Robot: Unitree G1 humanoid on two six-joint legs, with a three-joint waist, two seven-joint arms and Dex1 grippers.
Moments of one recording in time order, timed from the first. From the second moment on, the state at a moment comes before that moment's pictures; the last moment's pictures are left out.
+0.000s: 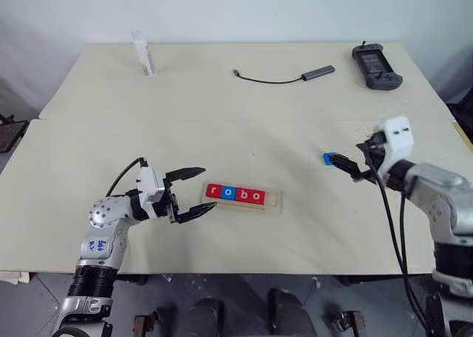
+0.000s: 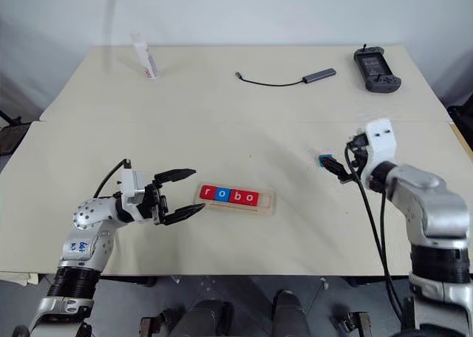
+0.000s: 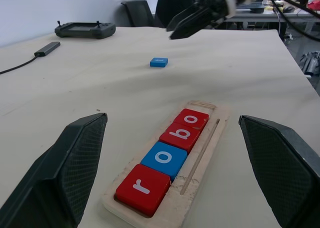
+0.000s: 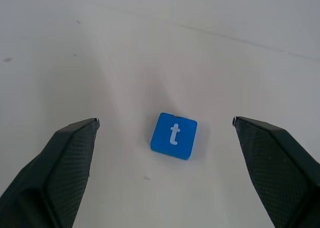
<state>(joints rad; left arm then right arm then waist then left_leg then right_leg) -0.29 0.47 0.06 0.13 -0.44 -0.11 -1.11 -0.53 -0.68 -0.18 -0.05 0.38 0.92 0.51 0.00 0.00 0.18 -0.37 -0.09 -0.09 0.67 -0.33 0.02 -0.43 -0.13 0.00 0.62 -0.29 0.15</state>
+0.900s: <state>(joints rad) -0.27 0.45 0.03 0.03 -0.44 -0.07 -1.04 -0.39 -0.51 -0.26 -0.37 0.30 1.21 0.29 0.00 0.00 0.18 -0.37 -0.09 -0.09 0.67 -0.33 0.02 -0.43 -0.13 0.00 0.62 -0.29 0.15</state>
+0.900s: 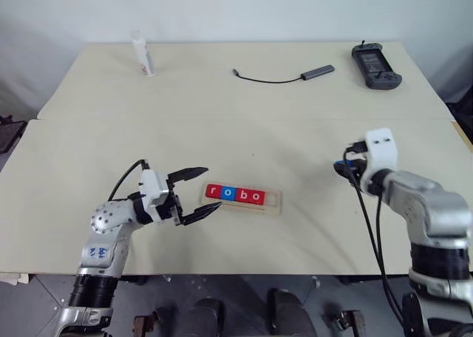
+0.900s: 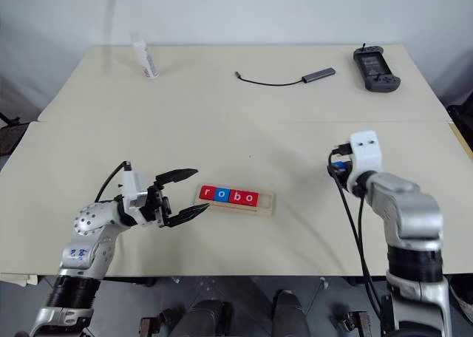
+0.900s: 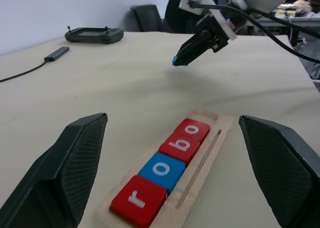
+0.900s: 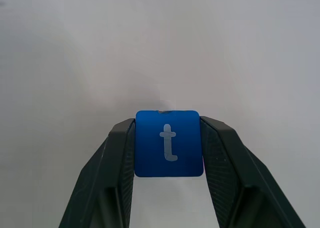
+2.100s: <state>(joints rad) -0.23 0.49 0.03 -0.03 -0.47 0.01 -1.13 -0.37 -1.00 0.04 0.22 0.17 0.05 1.33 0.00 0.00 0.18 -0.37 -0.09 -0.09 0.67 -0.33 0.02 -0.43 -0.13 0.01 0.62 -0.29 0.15</state>
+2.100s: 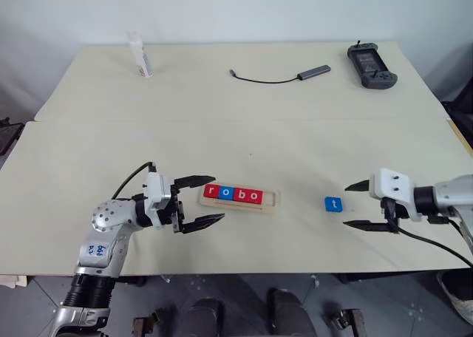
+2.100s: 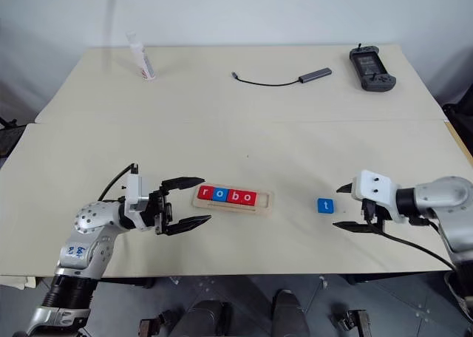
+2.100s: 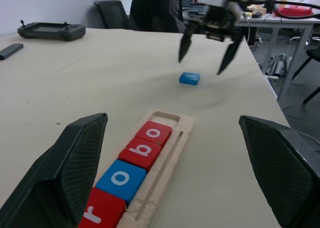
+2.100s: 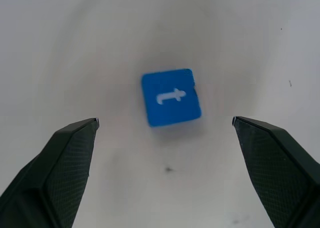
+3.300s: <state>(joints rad) -0.06 0.52 0.11 -0.10 -0.47 -0.03 -1.05 -0.69 -0.71 0.31 0.04 0.13 0.53 1.25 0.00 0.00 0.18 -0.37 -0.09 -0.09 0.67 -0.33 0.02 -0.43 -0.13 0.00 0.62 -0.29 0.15</state>
